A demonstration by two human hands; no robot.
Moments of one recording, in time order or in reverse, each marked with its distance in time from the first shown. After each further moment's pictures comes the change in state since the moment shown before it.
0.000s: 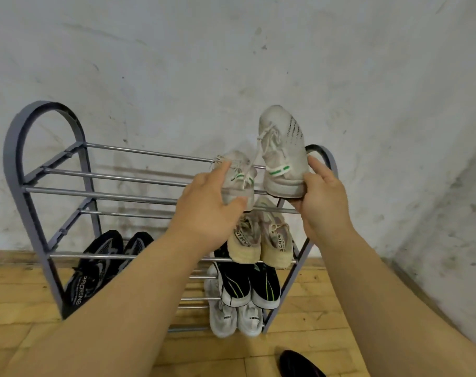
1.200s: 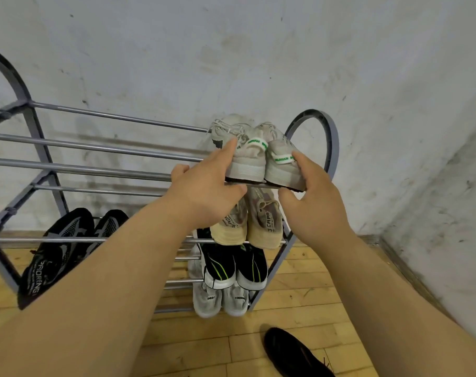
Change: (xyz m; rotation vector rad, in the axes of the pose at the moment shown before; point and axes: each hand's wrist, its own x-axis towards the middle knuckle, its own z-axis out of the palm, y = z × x) left_hand 0.030 0.010 0.037 0.205 -0.262 0.017; right_hand 0.010 0.065 -0.047 -0.794 -0.128 -0.375
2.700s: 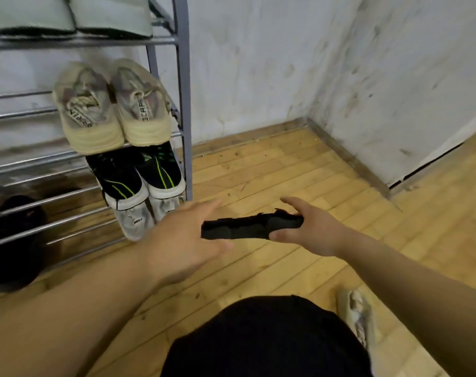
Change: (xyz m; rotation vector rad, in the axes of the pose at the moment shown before) left_hand -0.095 0.003 0.220 -0.006 -0.582 0.114; right_hand -0.226 0.207 -0.084 -0.055 -0.624 0.753
